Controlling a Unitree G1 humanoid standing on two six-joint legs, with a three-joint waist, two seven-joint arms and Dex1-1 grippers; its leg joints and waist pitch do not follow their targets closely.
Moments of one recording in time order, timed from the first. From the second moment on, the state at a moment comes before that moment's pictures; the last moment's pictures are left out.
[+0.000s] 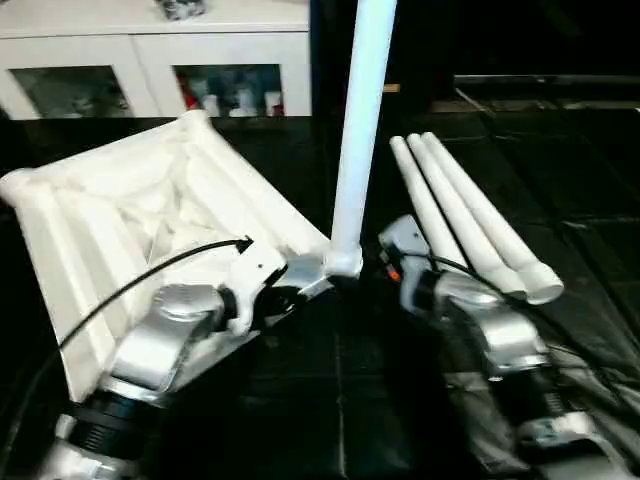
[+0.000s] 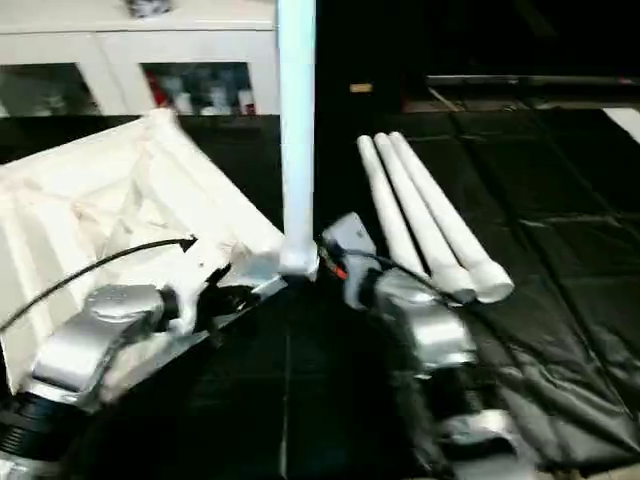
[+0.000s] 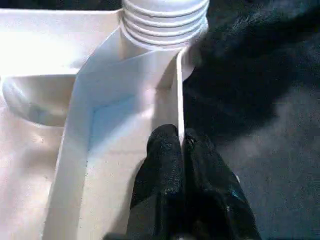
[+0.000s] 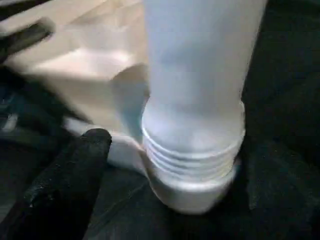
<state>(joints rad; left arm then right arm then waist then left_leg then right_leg) -0.35 0.44 -0.22 0.06 -0.07 0.53 -0.92 -0.48 -0.27 0.14 0.43 0.12 0.22 0.90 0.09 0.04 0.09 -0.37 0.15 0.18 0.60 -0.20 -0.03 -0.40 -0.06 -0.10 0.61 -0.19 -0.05</state>
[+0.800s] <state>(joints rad) -0.38 0.56 -0.33 0.19 -0.08 0.18 -1.26 -0.53 -0.44 0.26 0.41 0.16 0.07 1.39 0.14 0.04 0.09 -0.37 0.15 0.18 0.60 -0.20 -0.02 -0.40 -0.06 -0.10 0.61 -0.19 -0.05</state>
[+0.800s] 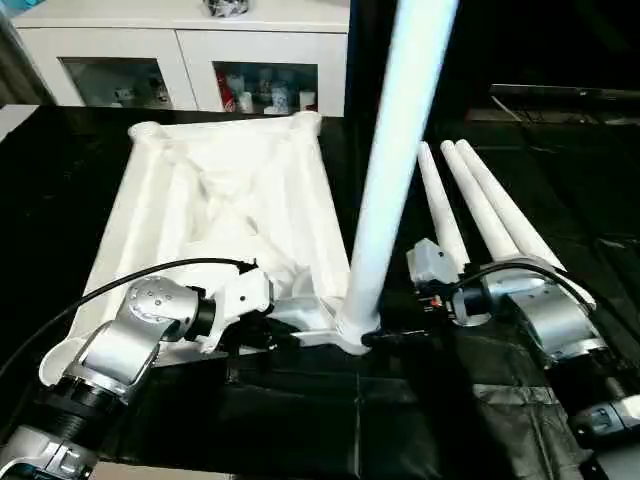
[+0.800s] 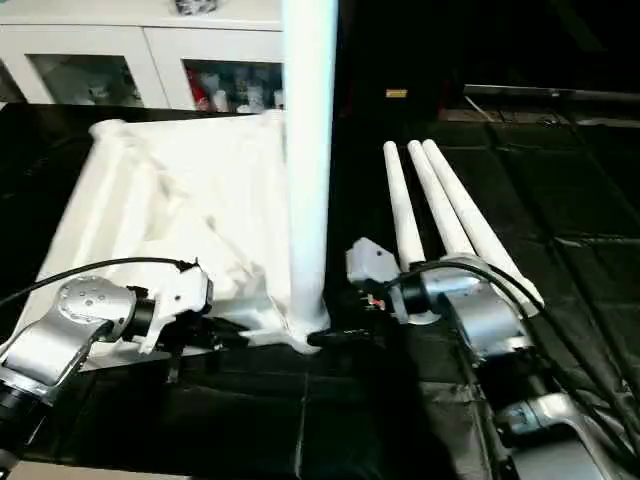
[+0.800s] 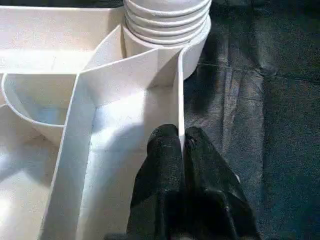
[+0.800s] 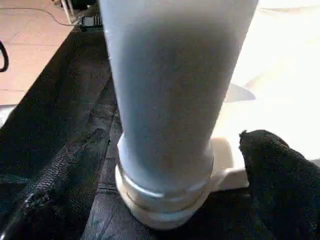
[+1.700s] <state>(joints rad) -0.39 0.55 -0.33 0.22 -0.08 0.16 -1.28 -0.53 -0.44 0.28 0.43 0.17 0.13 1.43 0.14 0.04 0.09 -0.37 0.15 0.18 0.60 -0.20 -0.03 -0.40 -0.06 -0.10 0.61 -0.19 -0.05</state>
